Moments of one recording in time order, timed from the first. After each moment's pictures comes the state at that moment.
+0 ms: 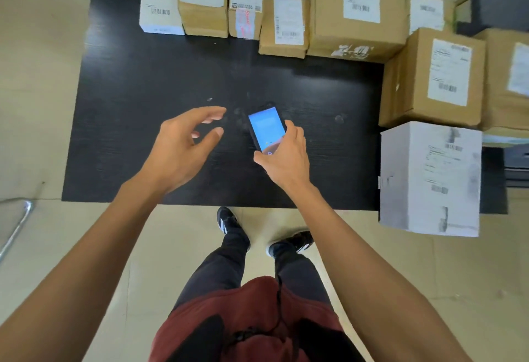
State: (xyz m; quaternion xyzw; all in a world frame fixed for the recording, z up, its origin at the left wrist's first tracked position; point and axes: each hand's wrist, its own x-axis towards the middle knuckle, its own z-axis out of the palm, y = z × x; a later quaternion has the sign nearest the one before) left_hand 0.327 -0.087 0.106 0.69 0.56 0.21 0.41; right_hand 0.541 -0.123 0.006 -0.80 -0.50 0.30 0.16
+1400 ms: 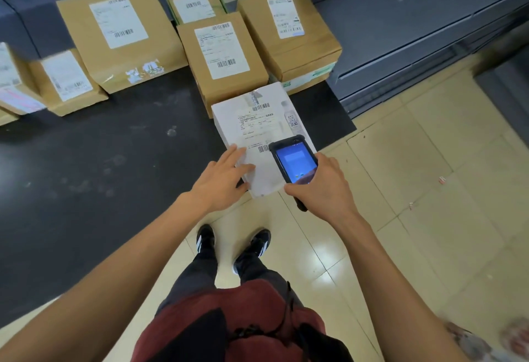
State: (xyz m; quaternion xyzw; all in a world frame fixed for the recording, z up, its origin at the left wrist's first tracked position) left_hand 0.694 -0.201 0.040 0.94 0.20 -0.16 0.24; right_hand 0.846 -0.376 0.124 -0.92 -0.22 0.28 0.16
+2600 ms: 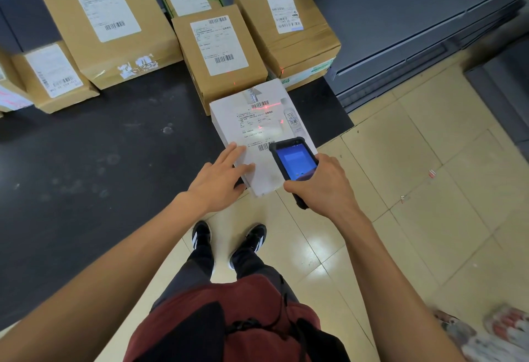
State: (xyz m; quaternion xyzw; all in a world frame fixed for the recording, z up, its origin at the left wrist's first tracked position) left_hand 0.688 -0.193 0.031 0.95 0.18 -0.15 0.22; right_hand 0.843 -0.365 0.132 -0.93 -0.20 0.28 0.14
